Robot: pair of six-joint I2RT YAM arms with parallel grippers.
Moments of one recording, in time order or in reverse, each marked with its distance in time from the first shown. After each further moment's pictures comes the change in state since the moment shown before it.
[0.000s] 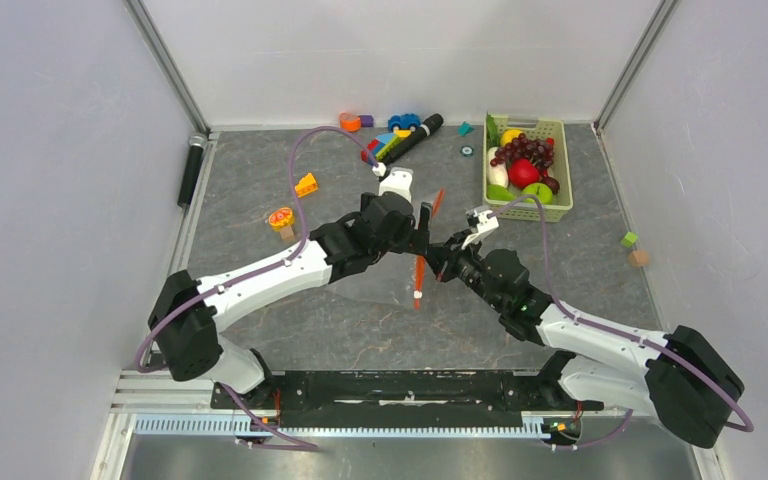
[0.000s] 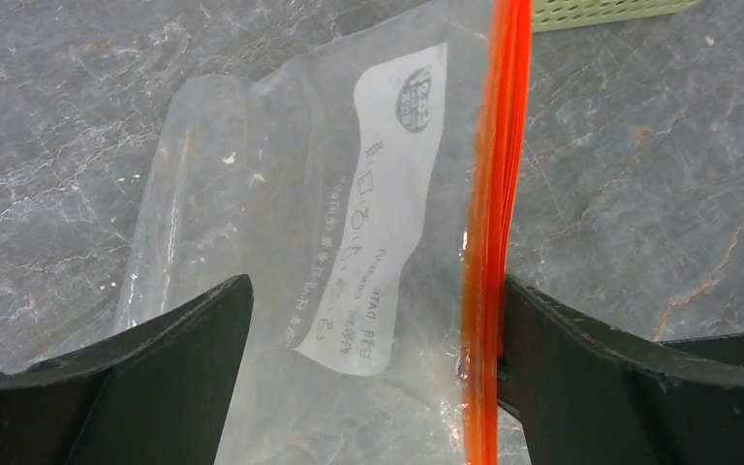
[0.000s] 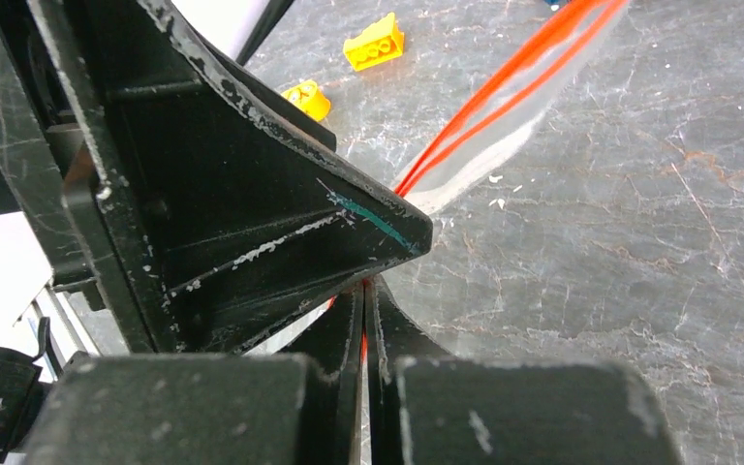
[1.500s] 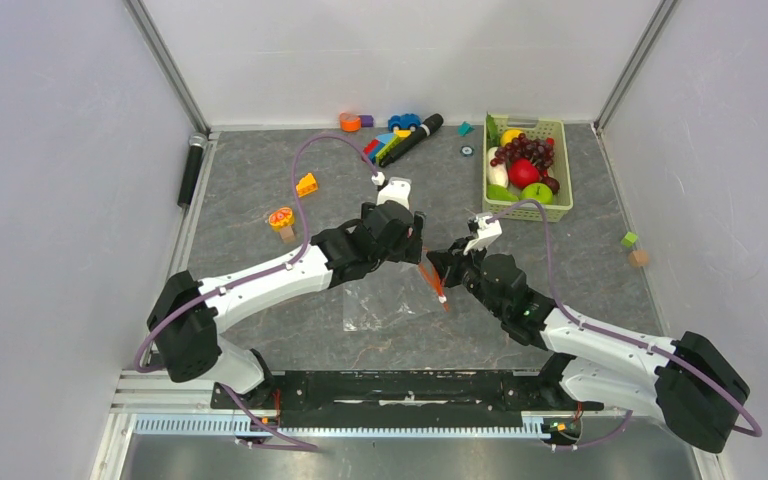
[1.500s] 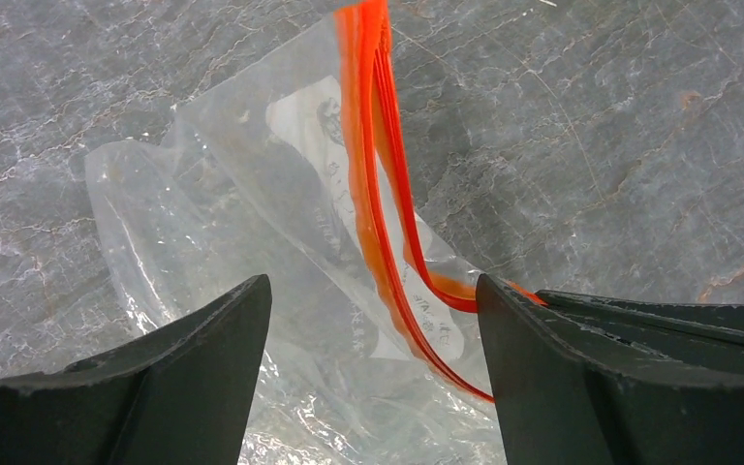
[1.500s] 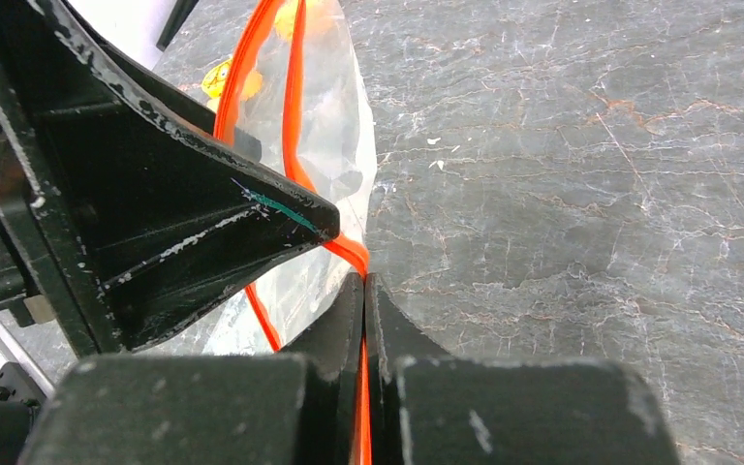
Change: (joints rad) left arm -0.013 -0.003 -0.042 -0.039 -0.023 -0.023; right arm 0.033 -0.049 -0.009 -0.147 0.134 -0.008
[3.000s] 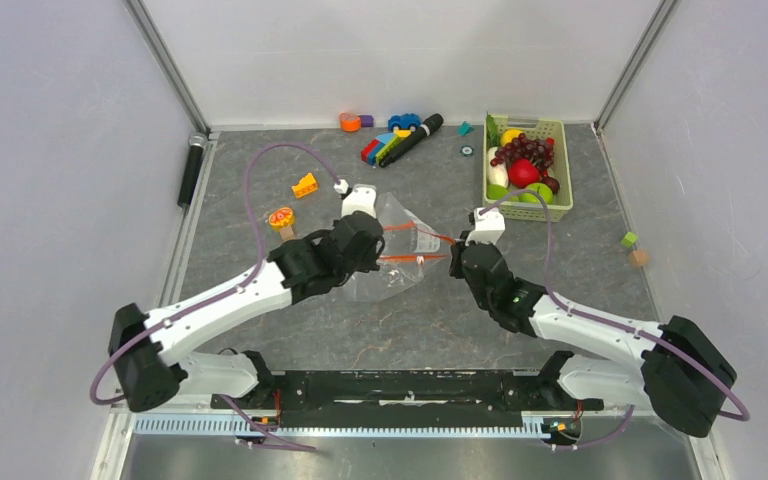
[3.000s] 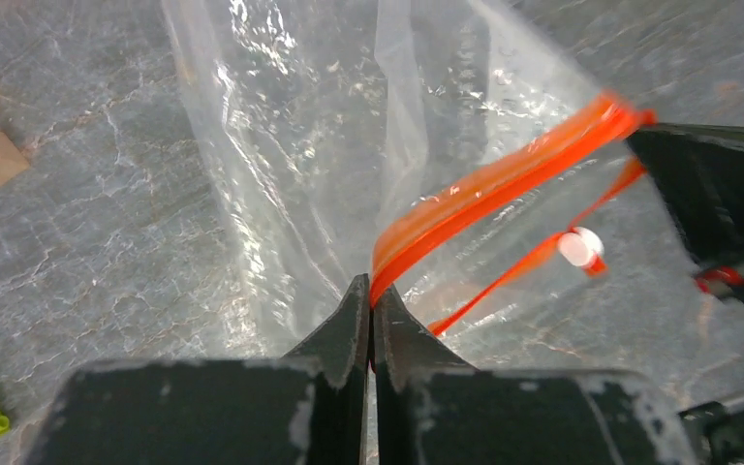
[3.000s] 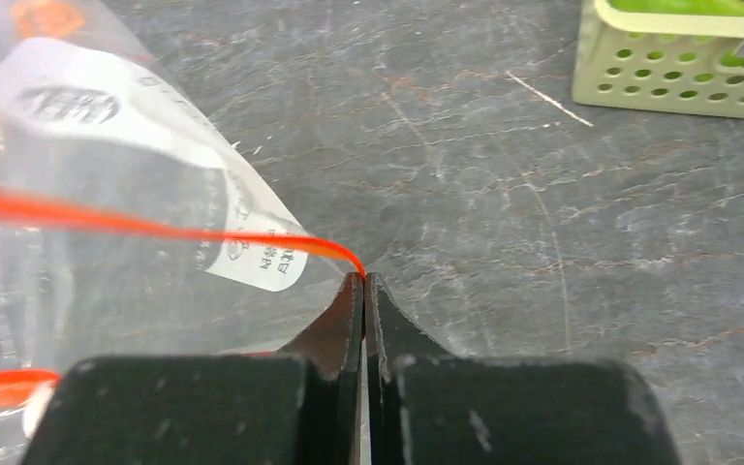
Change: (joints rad) left arm -0.001 -0.205 -0.076 -0.193 -0.079 -0.062; right arm 0.001 0.093 0.093 -0.223 0.337 -0.018
